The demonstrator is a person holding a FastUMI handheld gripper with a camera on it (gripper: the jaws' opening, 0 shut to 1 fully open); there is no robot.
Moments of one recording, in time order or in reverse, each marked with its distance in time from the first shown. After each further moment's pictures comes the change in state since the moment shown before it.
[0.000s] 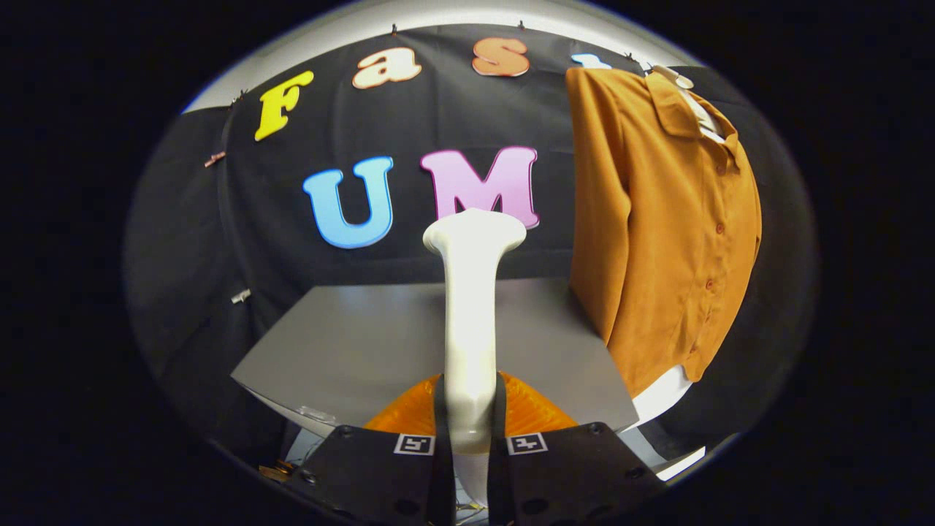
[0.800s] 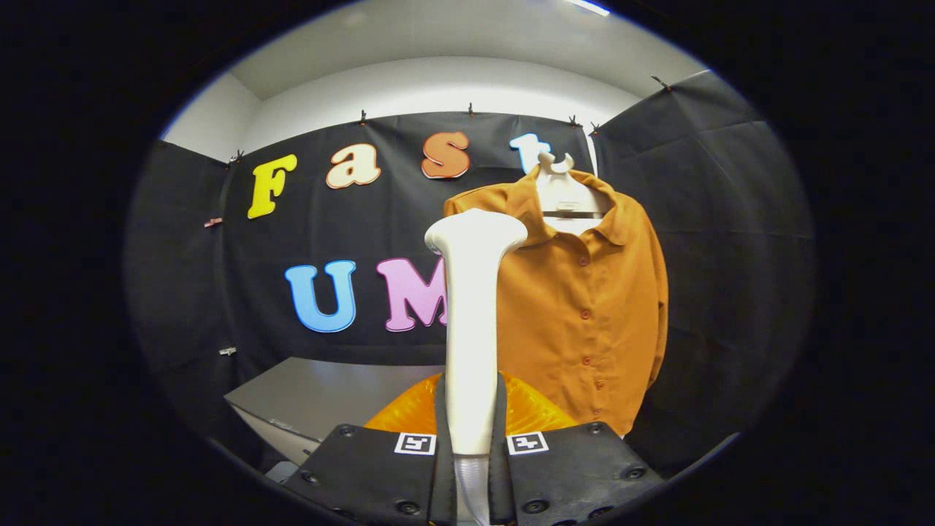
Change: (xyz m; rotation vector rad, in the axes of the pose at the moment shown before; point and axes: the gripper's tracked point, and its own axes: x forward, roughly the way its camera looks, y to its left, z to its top) arm -0.105 -0.164 0.063 0.025 -0.370 -0.099
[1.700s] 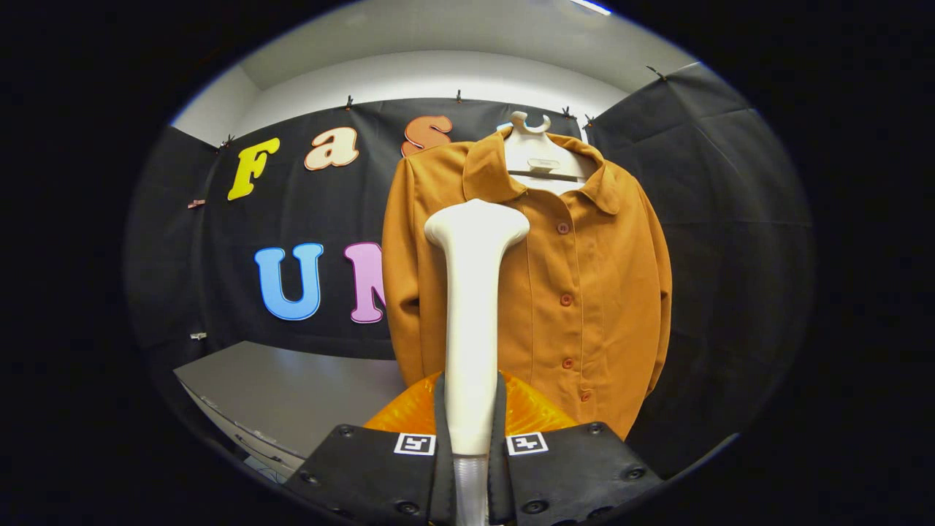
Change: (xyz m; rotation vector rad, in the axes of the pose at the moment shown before) arm 0.090 -0.054 -0.072 -0.048 0.023 -0.005
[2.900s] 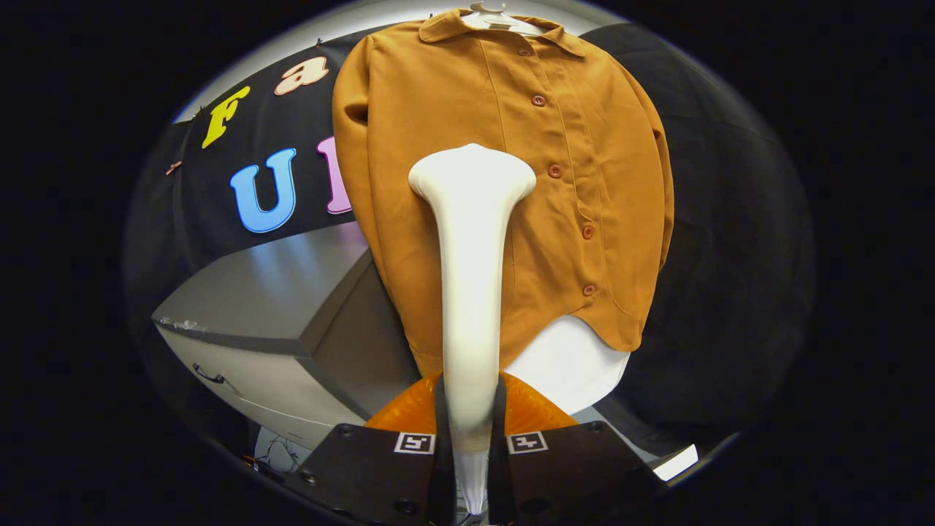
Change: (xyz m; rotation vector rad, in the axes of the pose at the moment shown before) arm -0.033 -0.030 -0.186 0.059 0.401 -0.042
